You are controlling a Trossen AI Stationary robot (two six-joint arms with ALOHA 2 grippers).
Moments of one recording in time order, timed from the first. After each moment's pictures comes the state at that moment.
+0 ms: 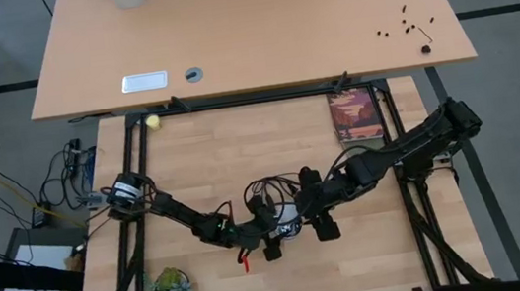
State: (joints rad) left arm -0.39 2.00 0.96 0.58 -0.56 -0.25; right arm 0.32 1.56 1.22 -0.66 0.05 0.21
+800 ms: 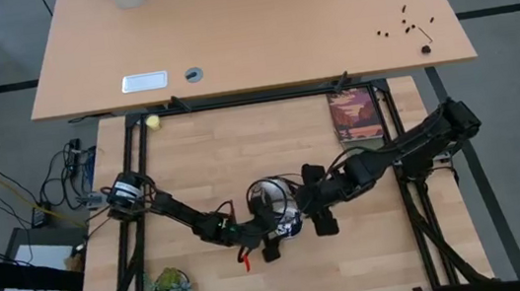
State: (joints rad) left arm -0.38 2.00 0.96 0.52 -0.50 -0.28; right arm 0.31 1.56 1.22 -0.74 0.12 0.29
